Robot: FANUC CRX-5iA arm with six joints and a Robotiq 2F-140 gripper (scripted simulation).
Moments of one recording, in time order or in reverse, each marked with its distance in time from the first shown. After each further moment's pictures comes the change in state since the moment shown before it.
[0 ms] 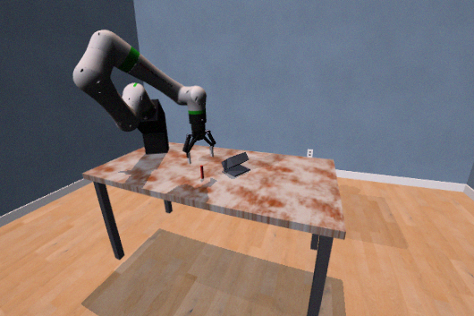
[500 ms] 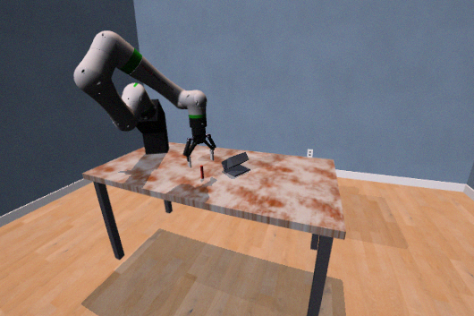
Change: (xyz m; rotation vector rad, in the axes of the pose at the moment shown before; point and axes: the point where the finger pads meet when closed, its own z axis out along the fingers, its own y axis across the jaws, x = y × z) arm 0.000 0.000 0.021 0.000 0.000 0.000
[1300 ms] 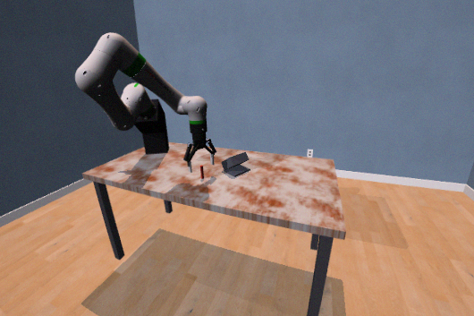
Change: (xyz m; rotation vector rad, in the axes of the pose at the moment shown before) arm 0.000 0.000 0.030 0.000 0.000 0.000
